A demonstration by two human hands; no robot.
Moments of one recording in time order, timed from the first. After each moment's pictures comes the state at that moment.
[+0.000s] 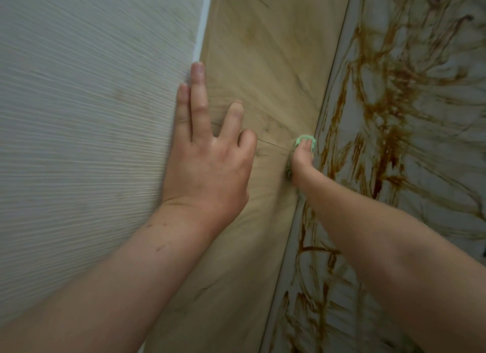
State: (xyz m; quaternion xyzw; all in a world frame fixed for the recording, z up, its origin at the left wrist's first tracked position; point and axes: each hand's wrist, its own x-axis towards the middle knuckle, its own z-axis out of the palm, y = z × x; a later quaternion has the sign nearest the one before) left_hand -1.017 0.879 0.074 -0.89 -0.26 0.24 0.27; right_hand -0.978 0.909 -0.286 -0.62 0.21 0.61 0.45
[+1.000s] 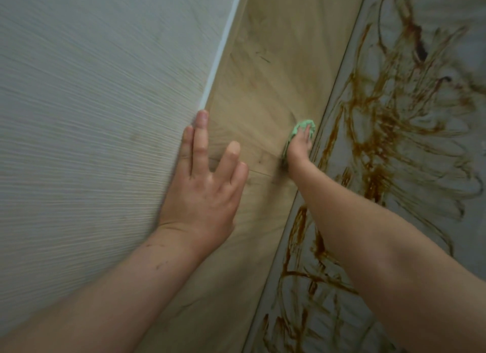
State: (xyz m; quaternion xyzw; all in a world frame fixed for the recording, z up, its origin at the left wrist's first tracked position) left_hand -1.021 0.882 0.069 -0.91 -0.23 0.19 0.27; right_hand -0.885 0.953 -0.196 -0.63 0.12 0.56 0.53
